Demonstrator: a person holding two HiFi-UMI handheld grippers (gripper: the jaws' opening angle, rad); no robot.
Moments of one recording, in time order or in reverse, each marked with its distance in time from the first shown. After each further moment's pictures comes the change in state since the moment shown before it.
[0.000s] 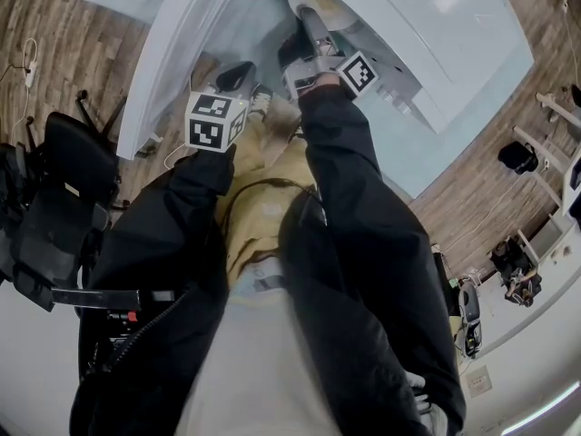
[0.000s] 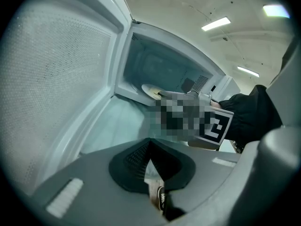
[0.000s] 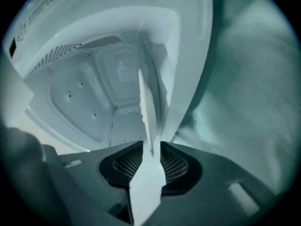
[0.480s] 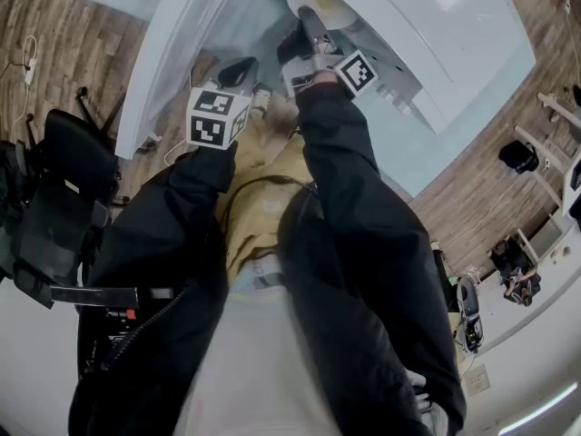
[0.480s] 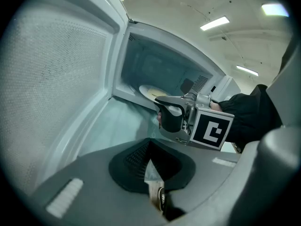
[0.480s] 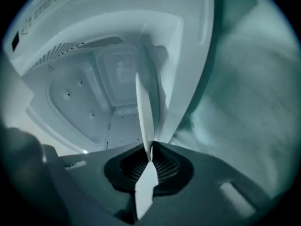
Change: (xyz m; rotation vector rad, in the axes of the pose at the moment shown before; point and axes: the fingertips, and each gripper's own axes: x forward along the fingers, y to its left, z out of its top) left arm 0.003 -0.003 0.007 0.012 -0.002 -0.002; right arm -0.001 -0.002 0.000 -0.019 -0.023 -0.029
